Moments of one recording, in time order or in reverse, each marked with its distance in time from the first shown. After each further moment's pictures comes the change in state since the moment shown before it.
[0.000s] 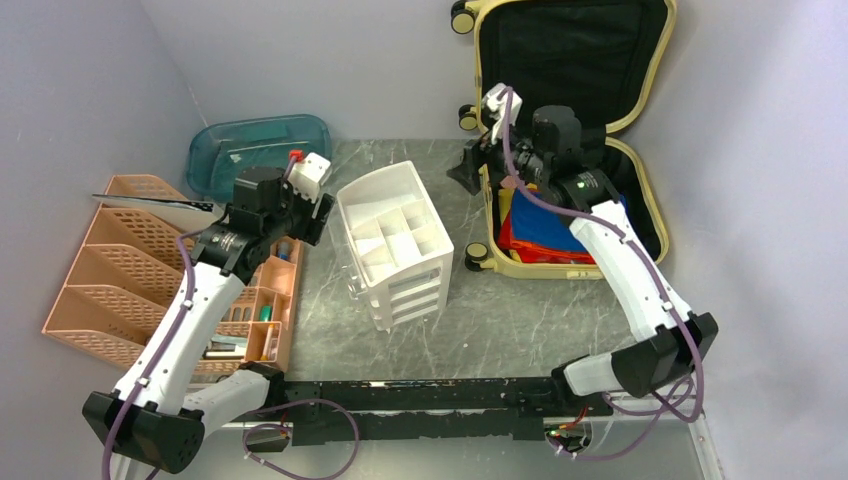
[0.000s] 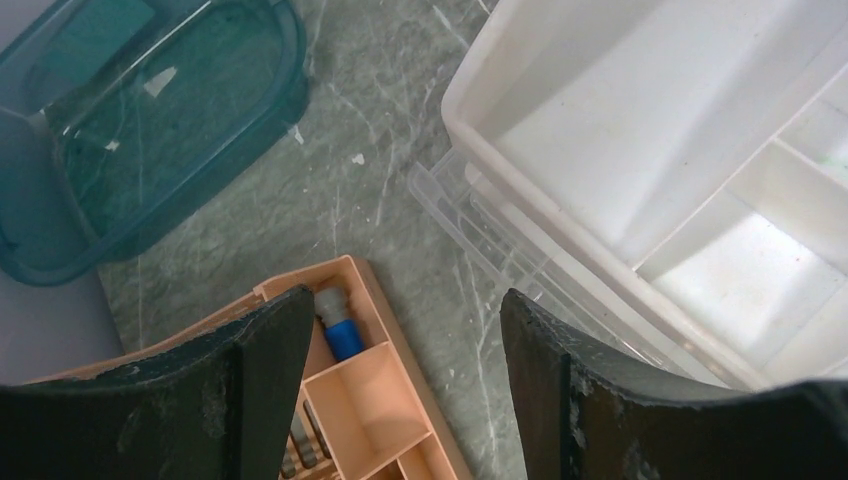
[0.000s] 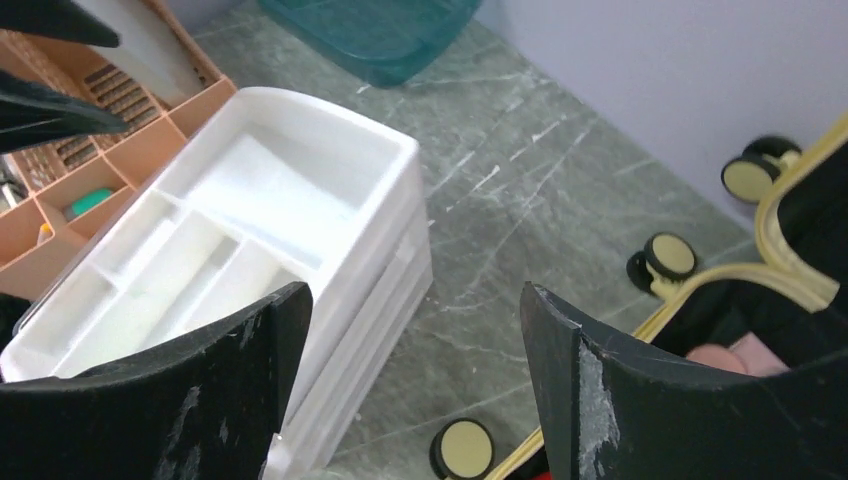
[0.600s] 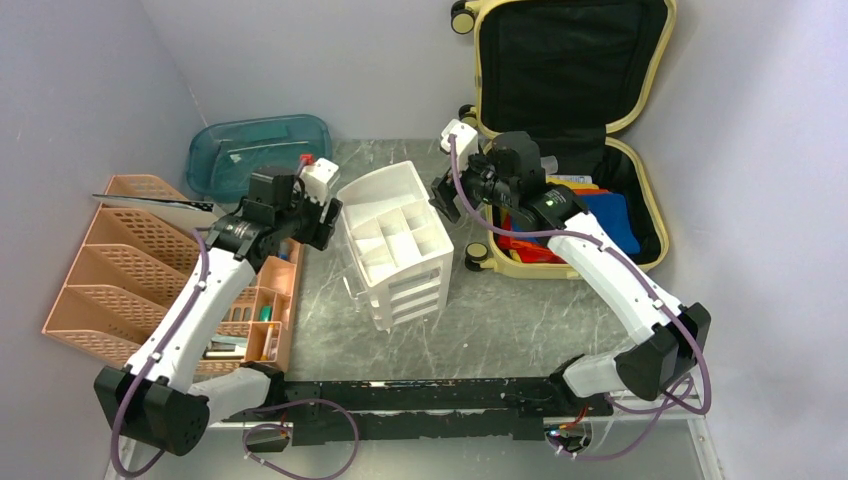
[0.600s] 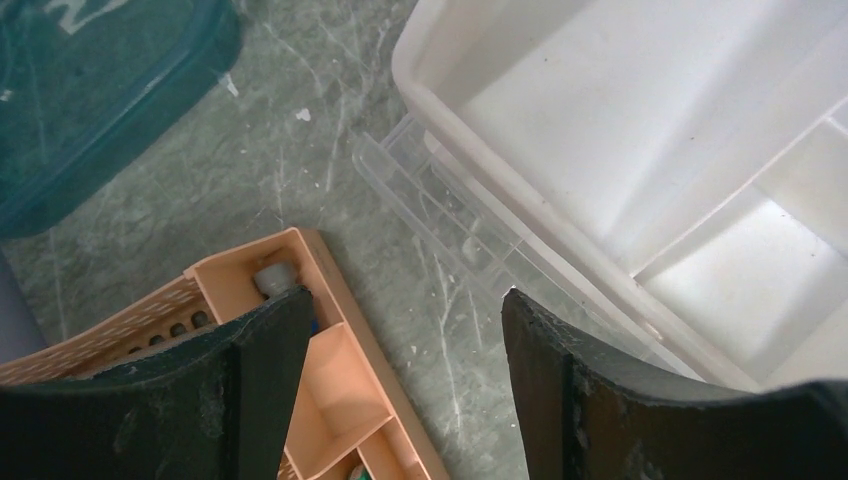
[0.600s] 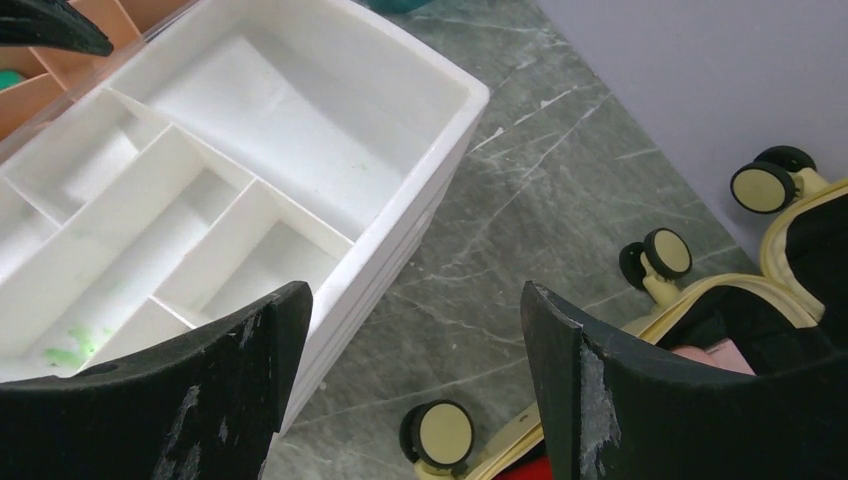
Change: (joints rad) left arm 0.000 0.070 -0.010 -0.043 0.033 -0.047; right arm 0.230 -0.025 -0.114 0.024 0.191 -0.200
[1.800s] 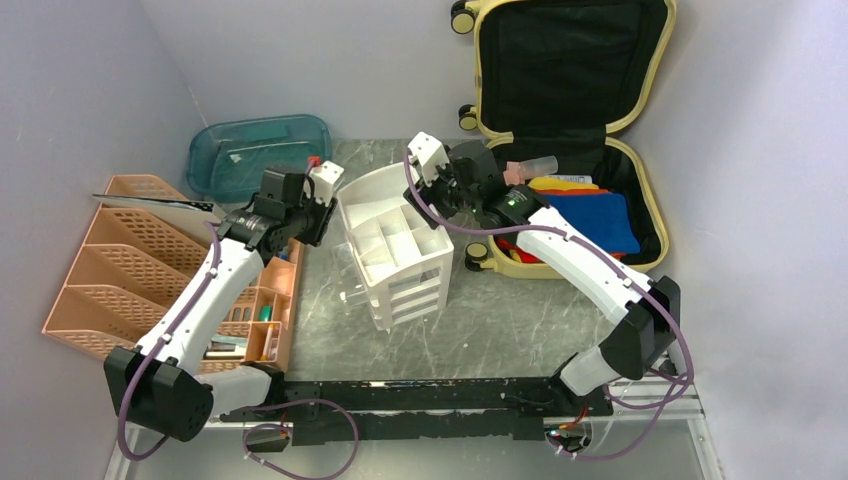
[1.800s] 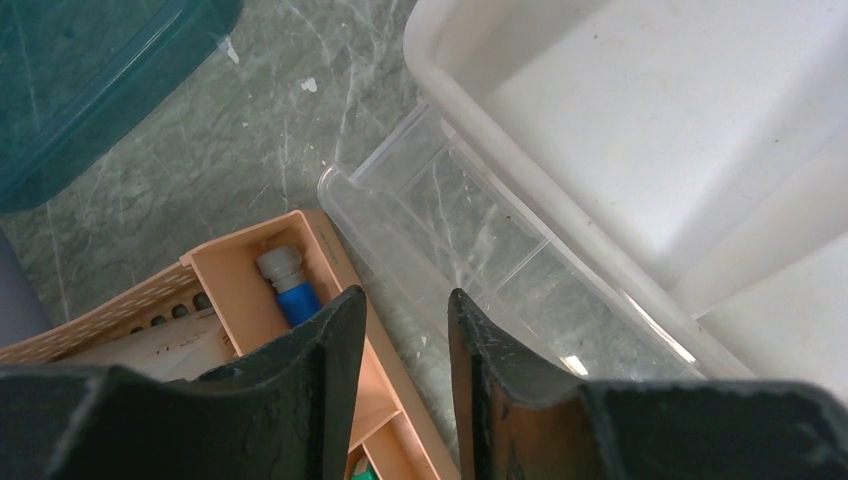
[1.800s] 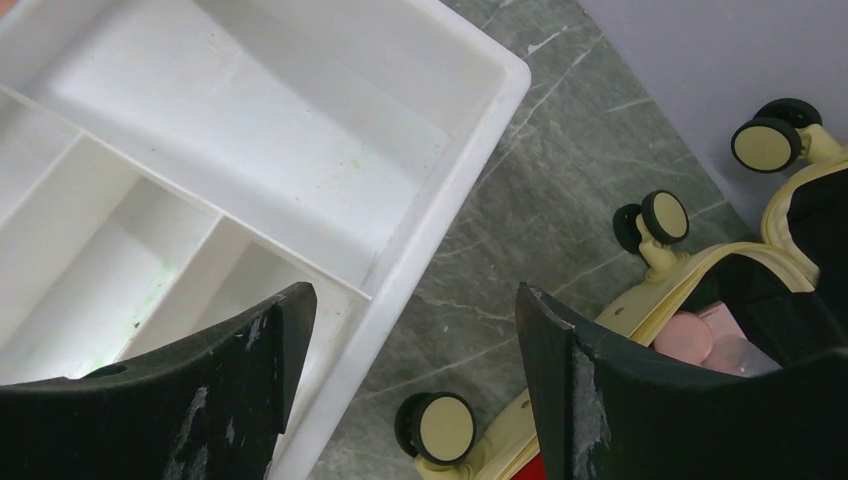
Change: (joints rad) left arm -0.007 0.078 -0.005 -0.006 -0.055 -0.003; right arm 0.130 0.129 0.041 -0.019 0.268 -0.006
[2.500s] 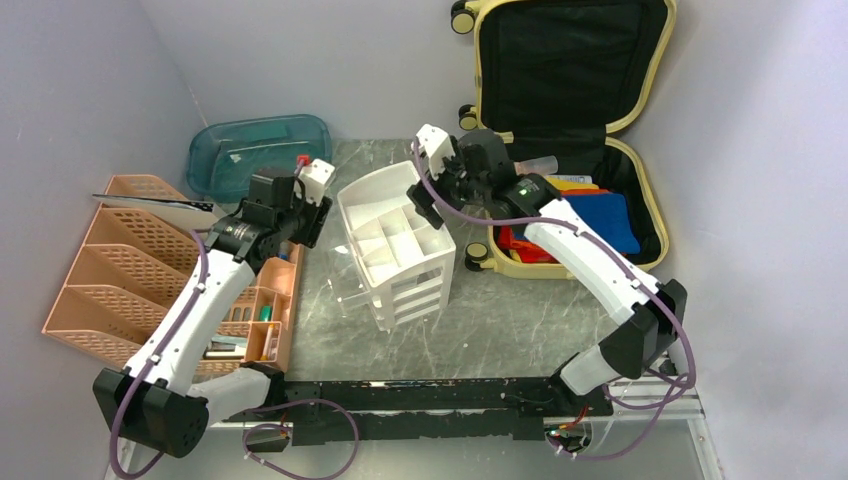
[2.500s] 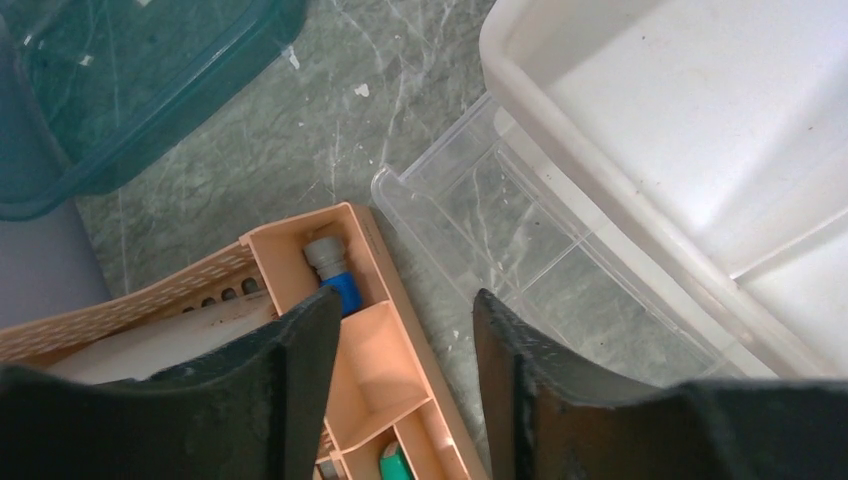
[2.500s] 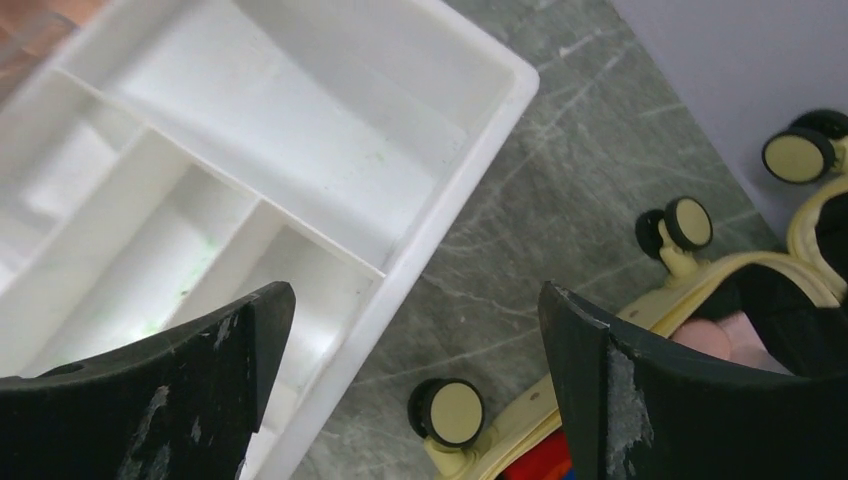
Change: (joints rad) left arm 0.002 -0.073 0.000 -0.008 -0.064 0.017; right arm -0.025 0.003 0.066 -0.096 -0.072 -0.002
